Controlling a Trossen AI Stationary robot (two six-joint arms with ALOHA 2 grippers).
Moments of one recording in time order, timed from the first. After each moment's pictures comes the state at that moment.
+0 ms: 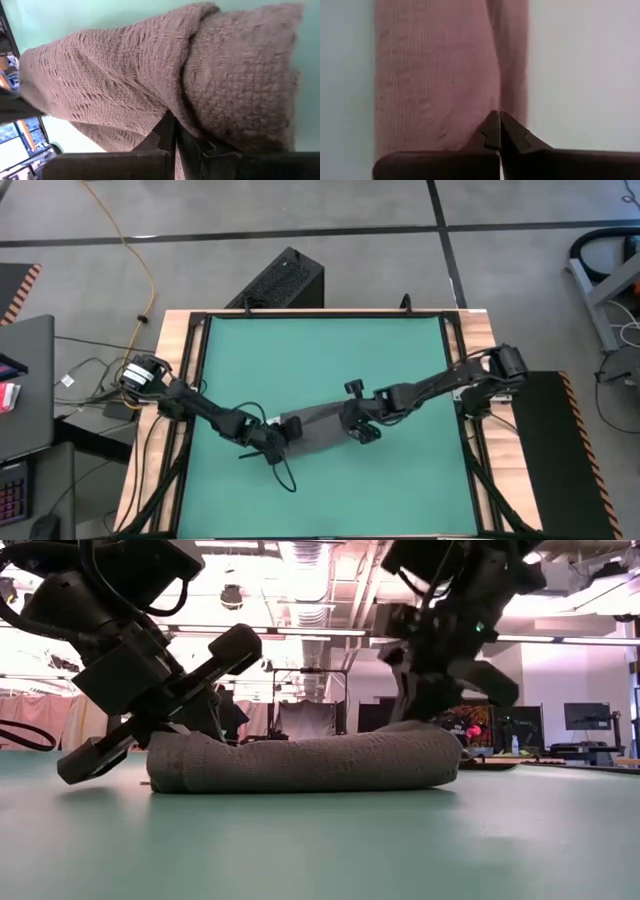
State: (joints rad) left arm -0.35 1.74 0.68 0.02 -0.41 1.12; right arm 0.18 1.65 0.98 -0.32 0.29 -0.26
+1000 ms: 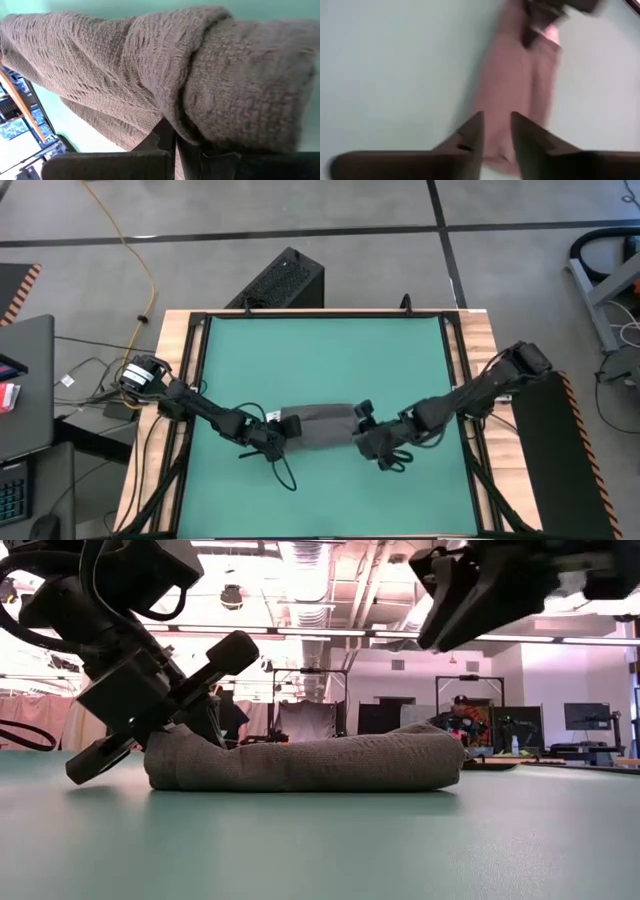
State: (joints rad) left arm -0.36 1.74 0.68 -0.02 -0.47 1.16; right arm 0.45 1.47 1.00 -0.39 0.34 -0.24
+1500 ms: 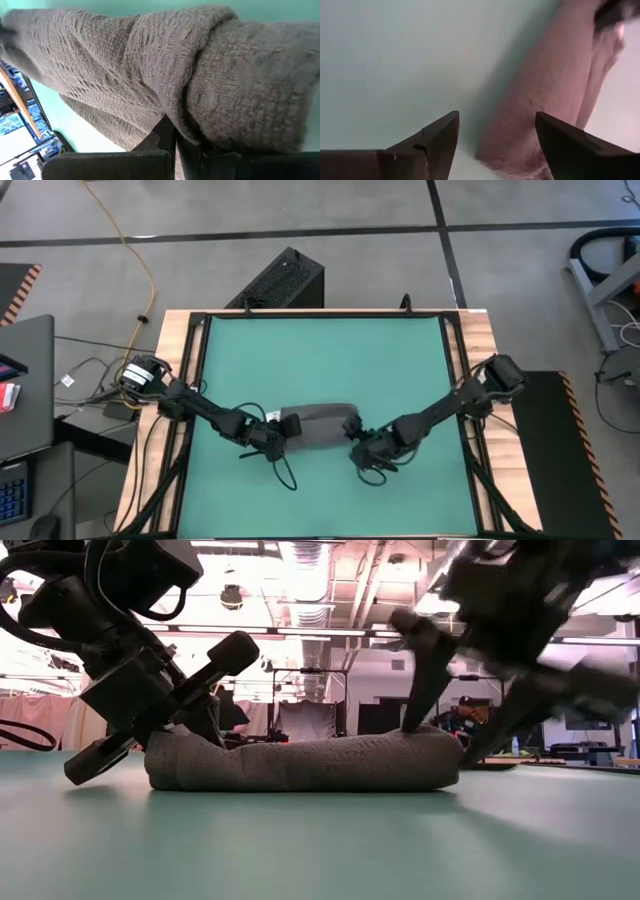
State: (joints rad) left arm -0.36 1.74 0.68 -0.02 -0.47 1.12; right arm 0.44 1.72 1.00 -0.35 0.41 -0.51
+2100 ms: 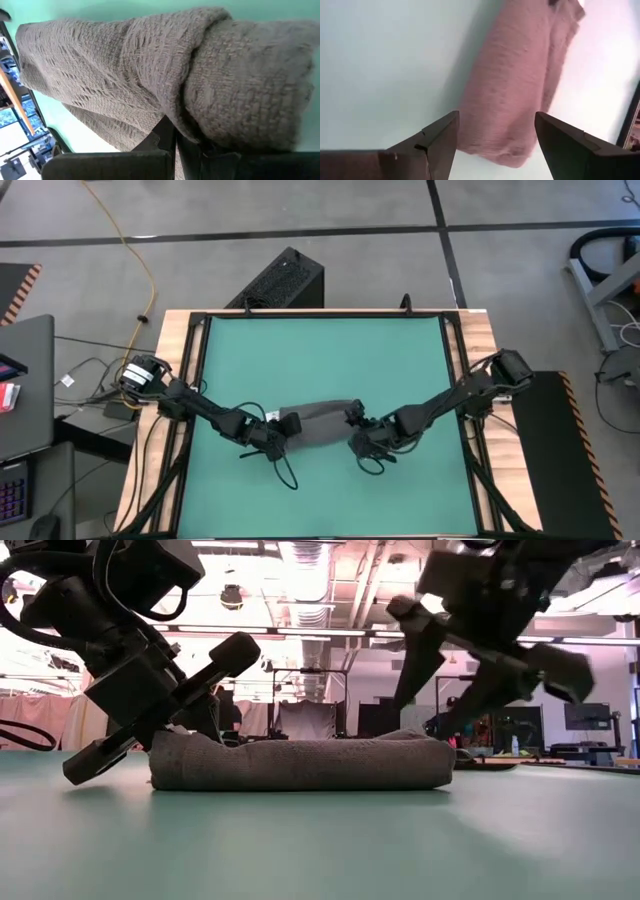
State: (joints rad) left arm -0.36 1.74 0.68 -0.02 -0.46 1.08; right arm 0.38 1.65 1.00 -0.40 0.47 -0.47
